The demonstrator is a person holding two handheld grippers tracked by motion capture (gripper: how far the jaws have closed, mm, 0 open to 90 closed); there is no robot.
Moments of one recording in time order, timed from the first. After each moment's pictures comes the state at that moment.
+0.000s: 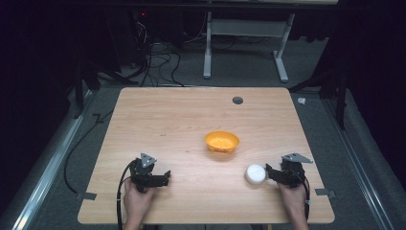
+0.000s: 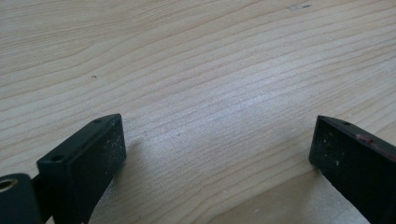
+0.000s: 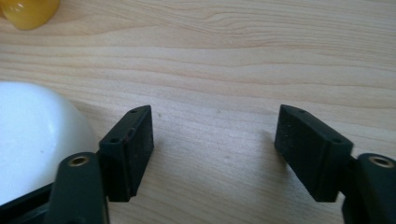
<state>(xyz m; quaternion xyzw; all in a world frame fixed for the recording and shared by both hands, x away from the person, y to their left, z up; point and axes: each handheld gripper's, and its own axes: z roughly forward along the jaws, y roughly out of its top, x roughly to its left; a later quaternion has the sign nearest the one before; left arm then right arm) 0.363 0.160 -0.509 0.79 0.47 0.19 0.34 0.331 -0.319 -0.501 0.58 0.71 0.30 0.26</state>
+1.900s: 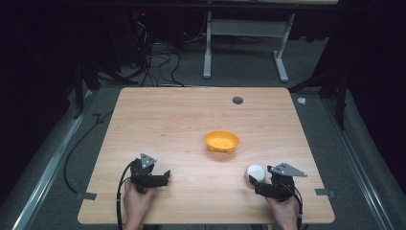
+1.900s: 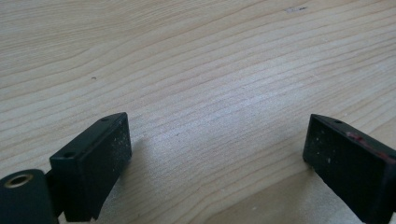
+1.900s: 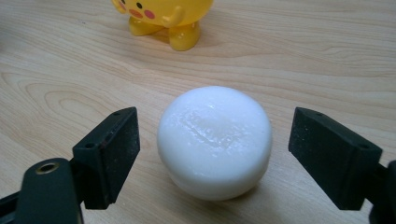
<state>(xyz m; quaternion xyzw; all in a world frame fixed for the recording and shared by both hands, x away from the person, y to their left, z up) 0.361 0.160 -0.508 0.79 0.47 0.19 0.34 0.290 -0.269 -0.481 0.51 0.73 0.39 0.22</state>
